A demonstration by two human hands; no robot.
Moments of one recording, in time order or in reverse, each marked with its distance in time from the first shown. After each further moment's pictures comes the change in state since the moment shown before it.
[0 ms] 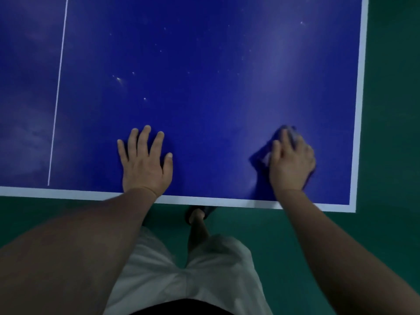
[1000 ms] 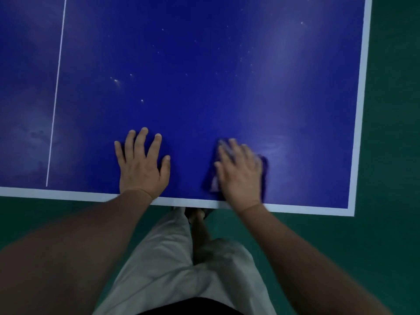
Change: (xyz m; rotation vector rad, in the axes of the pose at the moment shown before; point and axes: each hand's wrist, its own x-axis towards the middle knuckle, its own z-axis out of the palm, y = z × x) left_hand 0.001 -0.001 0.002 0.041 -0.002 0.005; right_hand -0.056 -0.063 0.018 0.009 -0.115 -0.471
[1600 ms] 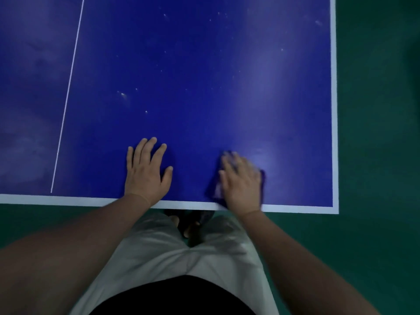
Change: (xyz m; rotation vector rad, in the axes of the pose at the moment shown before) left_hand -0.002 -0.006 -0.010 -0.158 -0.036 0.127; right_hand -0.017 0.002 -0.009 -0.024 -0.038 0.059
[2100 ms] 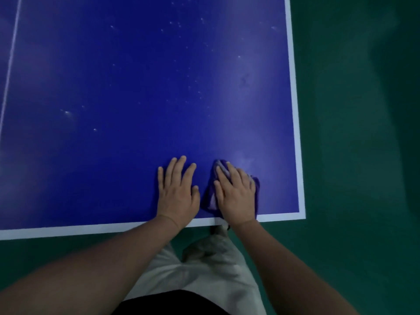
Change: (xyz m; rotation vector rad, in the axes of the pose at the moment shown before) left_hand 0.007 0.168 0.047 -0.150 -0.049 0.063; right_hand -0.002 0.087 -0.009 0.012 0.082 0.091
